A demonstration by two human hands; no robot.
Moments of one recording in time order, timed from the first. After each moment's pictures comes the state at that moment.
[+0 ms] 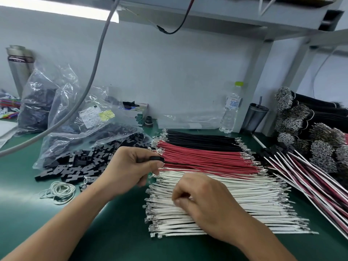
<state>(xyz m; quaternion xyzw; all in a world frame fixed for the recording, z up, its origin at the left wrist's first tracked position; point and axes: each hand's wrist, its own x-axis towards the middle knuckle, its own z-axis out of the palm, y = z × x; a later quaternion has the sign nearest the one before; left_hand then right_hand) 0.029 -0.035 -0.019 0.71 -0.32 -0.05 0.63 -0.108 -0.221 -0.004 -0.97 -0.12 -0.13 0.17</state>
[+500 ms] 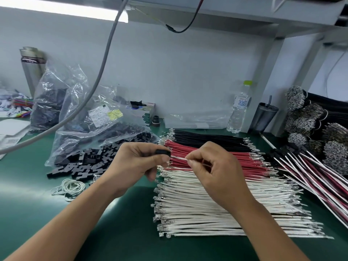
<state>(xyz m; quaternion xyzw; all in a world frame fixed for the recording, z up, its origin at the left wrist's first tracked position) 0.029 -0.033 -0.011 0.64 -0.29 -0.09 0.71 -0.078 -0.230 0.006 -0.90 -0.09 -0.35 0.25</state>
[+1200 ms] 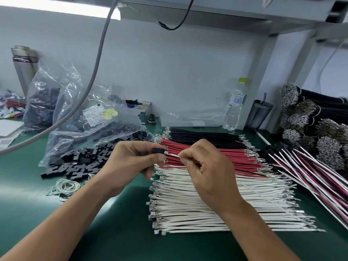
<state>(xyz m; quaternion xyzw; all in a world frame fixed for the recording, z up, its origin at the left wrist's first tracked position) 0.024 -0.033 -0.009 0.63 -0.29 -0.10 0.71 -0.077 -0.221 -0.003 -0.89 -0.09 -0.41 0.20</state>
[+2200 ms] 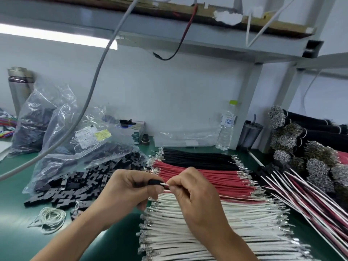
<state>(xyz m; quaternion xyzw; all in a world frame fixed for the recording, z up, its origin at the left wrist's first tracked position) 0.022 -0.037 -0.016 0.68 -0.34 -0.08 0.65 -0.076 -0.215 -0.006 -0.90 -0.09 -0.36 0.24</state>
